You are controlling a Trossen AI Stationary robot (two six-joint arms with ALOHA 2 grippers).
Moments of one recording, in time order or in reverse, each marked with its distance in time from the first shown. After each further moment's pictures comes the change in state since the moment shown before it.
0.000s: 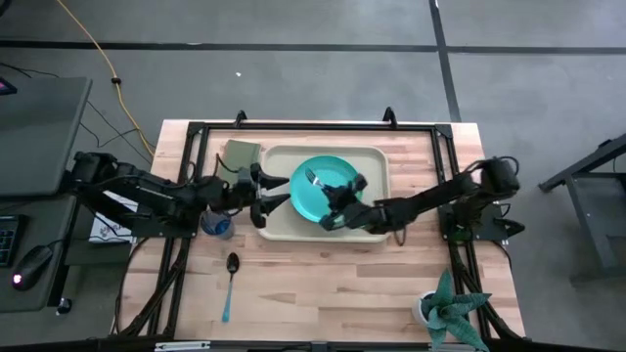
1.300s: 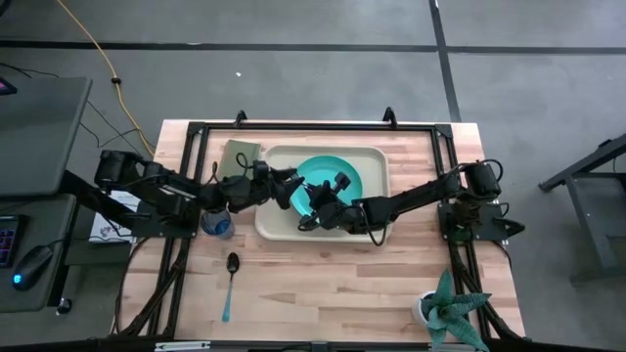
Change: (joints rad) left arm 0.072 0.265 0.093 -0.005 -0.226 -0.325; right arm -0.004 0.140 0.279 -0.190 -0.008 -0.011
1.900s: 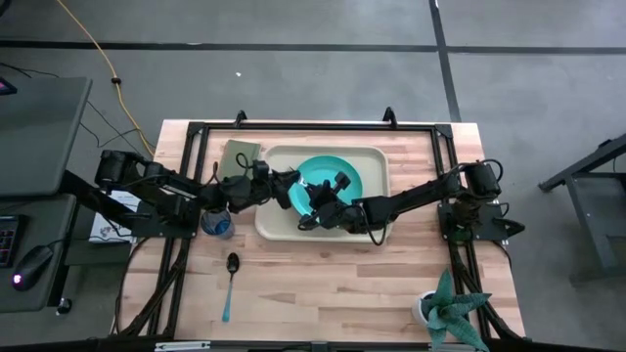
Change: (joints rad) left arm 0.000 0.004 0.000 -0.007 -0.026 0.051; right arm -0.006 0.000 0.000 0.000 0.000 0.004
